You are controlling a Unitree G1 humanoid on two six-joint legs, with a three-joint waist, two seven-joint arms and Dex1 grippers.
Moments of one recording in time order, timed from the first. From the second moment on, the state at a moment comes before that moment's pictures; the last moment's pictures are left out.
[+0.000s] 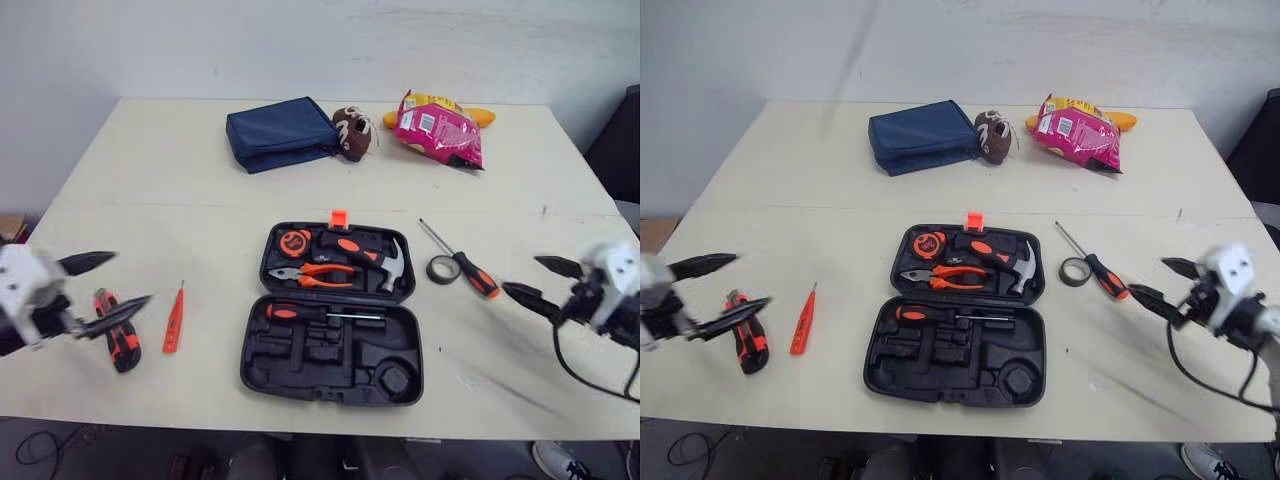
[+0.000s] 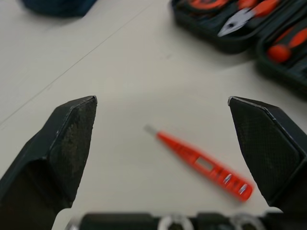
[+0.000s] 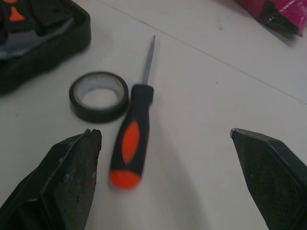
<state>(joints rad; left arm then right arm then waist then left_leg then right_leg) 0.15 0.97 0.54 -0.33 -0.59 0.31 -0.95 -0.20 -0.94 -0.25 0.18 0.48 0.30 0.95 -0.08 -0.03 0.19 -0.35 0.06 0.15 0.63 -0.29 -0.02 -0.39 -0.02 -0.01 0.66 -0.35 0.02</state>
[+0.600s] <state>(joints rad) -0.07 0.98 0.29 -0.59 -0.70 0.49 -0.97 -0.46 -0.95 0.02 0.28 0.27 0.60 0.95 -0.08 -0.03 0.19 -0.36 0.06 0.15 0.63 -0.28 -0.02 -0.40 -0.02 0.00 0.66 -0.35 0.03</state>
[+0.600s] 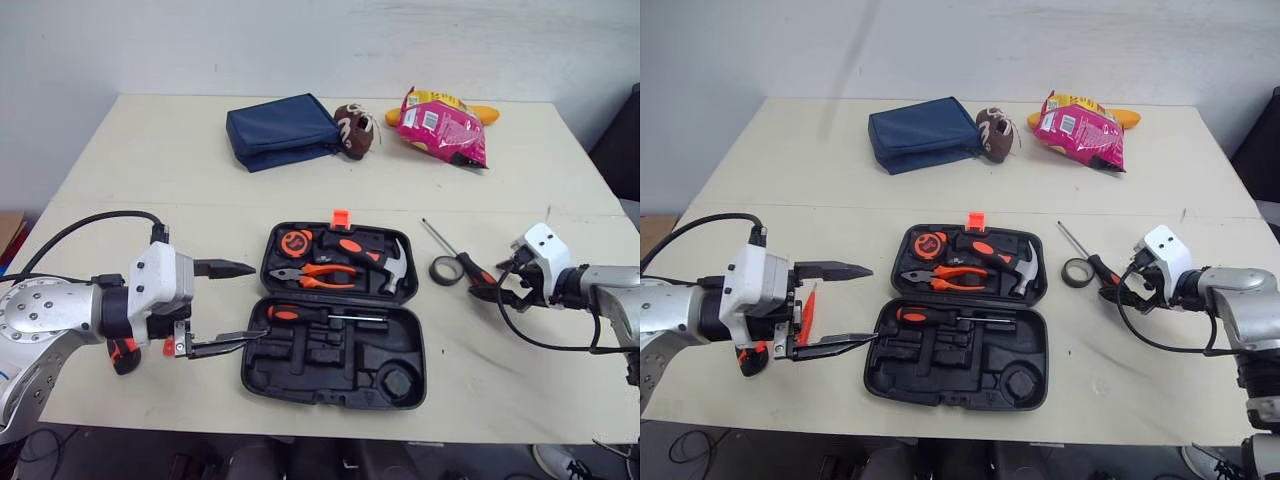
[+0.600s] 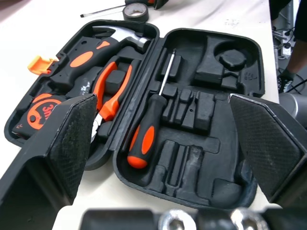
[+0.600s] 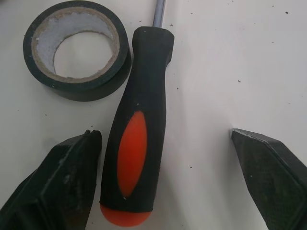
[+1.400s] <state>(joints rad) -0.02 0.90 0.46 -0.57 -0.77 0.43 -0.99 -0.50 -0.99 0.00 -0.19 0.45 0.59 1.22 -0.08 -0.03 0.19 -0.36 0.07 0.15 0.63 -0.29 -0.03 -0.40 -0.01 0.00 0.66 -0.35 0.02</state>
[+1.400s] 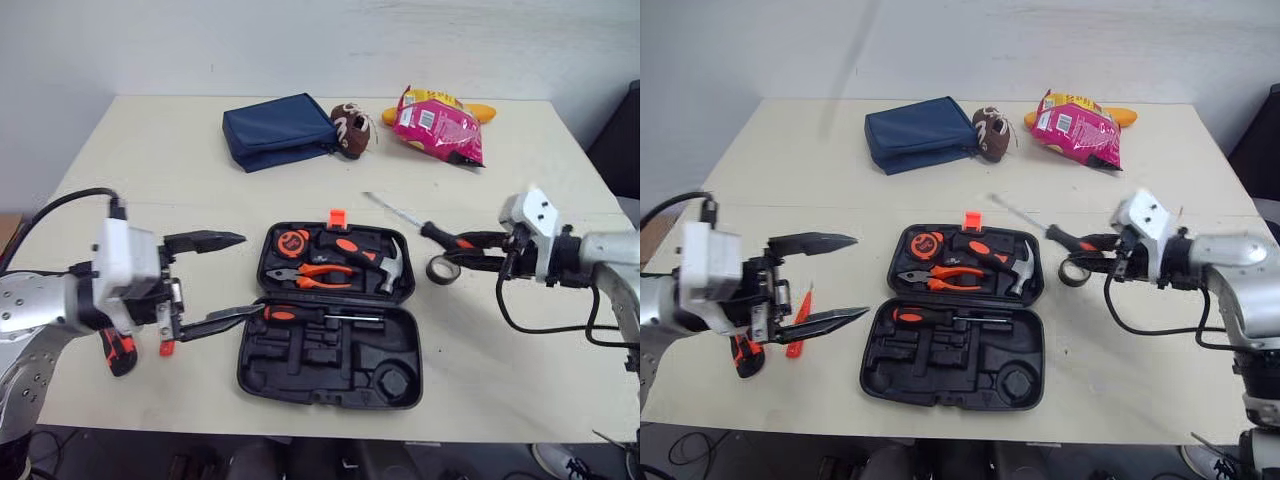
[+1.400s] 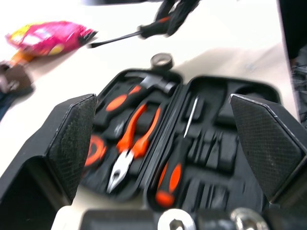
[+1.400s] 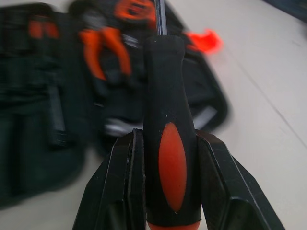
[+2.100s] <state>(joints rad) 0.29 0.88 0.54 -0.63 -0.73 0.40 -1.11 -0.51 -0.97 0.34 -0.54 0.43 0.95 1.11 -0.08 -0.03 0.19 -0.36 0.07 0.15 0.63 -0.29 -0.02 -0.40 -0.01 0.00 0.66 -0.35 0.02</state>
